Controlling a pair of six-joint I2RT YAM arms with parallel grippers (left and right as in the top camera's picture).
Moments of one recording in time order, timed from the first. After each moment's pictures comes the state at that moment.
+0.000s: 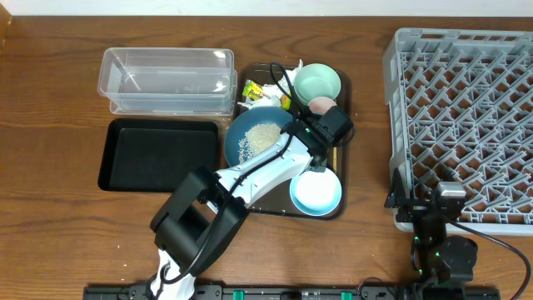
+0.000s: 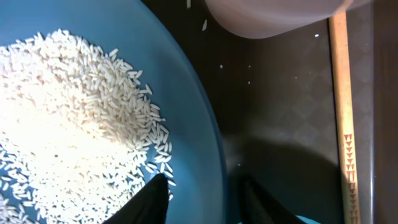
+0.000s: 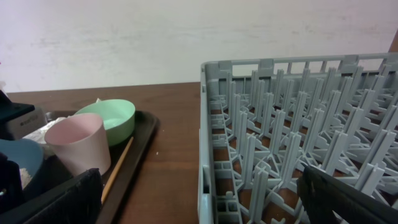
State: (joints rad) left arm -0.81 2.01 1.43 -0.73 -0.21 -0.57; right arm 0.00 0.01 0.01 -0.07 0.00 0.08
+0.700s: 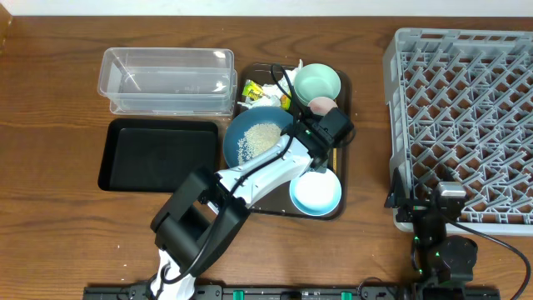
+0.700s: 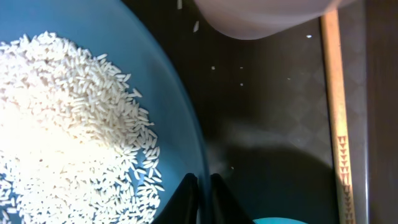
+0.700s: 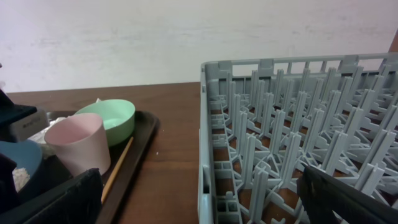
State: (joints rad) left arm -0.81 2.01 1.42 -0.70 -0.21 -0.56; right arm 0.00 0.01 0.01 -0.07 0.00 0.08
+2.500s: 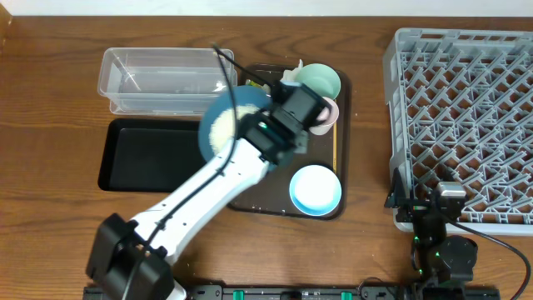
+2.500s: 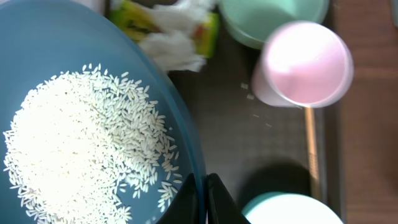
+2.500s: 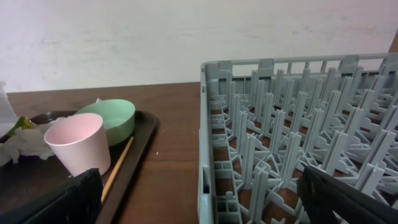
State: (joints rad) left arm -0.72 1.67 1.42 -0.83 -0.29 -0.57; right arm 0.00 0.01 0.01 -0.07 0.00 0.08
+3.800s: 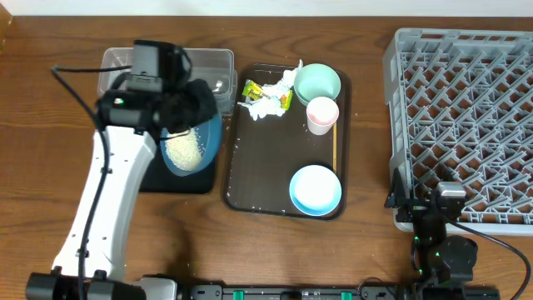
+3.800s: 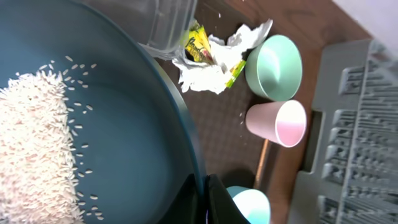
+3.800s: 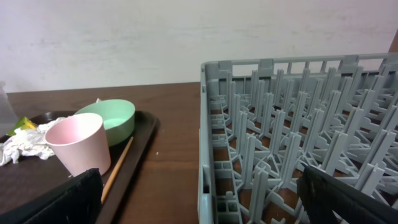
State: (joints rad) left arm -0.09 1.48 1.41 -0.93 0.35 -0.53; right arm 0.00 0.01 0.01 -0.07 0.00 0.08
